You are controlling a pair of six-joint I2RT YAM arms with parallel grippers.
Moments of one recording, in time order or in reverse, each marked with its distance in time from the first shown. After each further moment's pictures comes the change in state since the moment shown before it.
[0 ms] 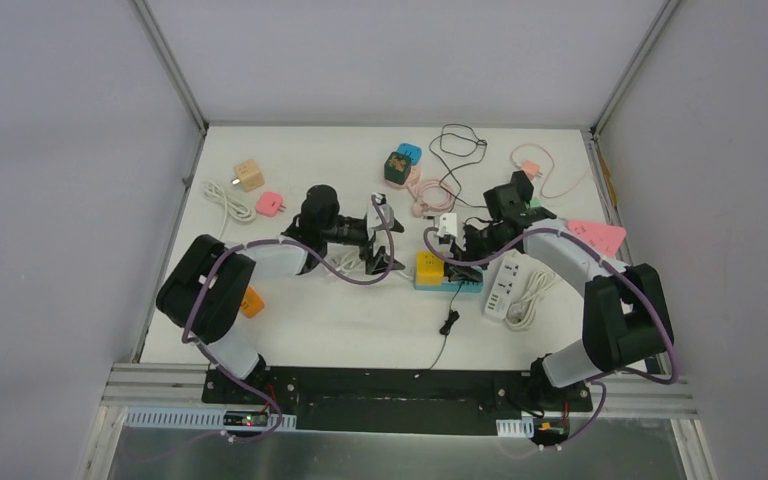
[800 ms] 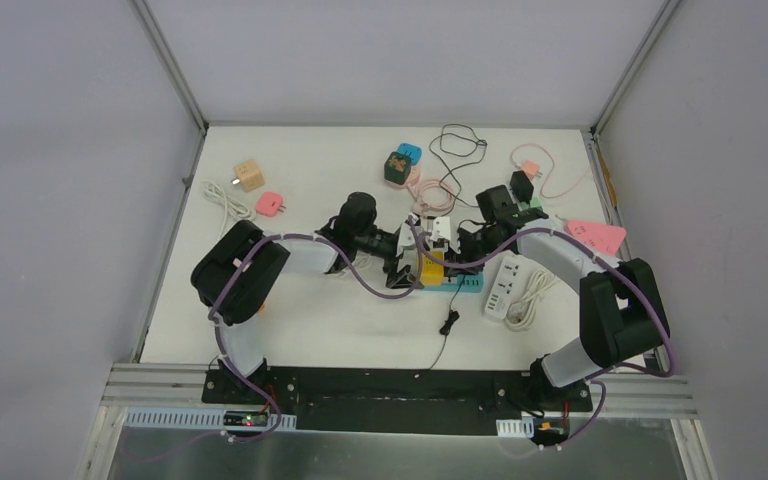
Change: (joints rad) left arm -0.140 0.174 0.129 -0.140 -0.002 0.156; right arm 0.042 0.028 0.001 0.019 0.034 -0.001
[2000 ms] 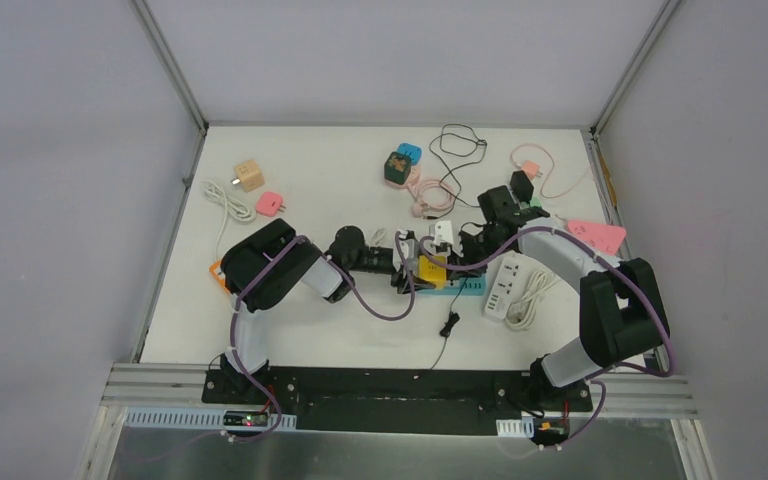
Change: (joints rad) left arm -0.064 0.195 -0.209 0.840 -0.124 -0.323; right arm -0.012 0.002 0.011 -0.060 -0.016 -0.060
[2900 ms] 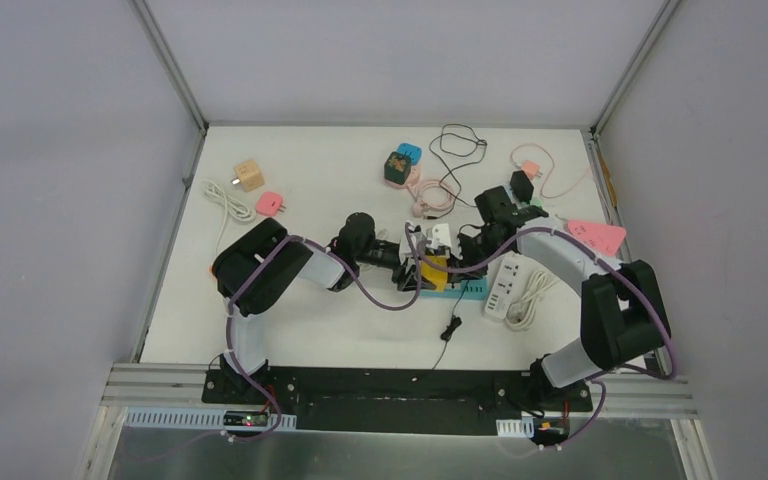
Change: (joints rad) left arm -0.002 -0.053 0.101 -0.340 0.045 0.173; right arm 0.033 -0.025 0.000 -0.060 0.039 -0.047
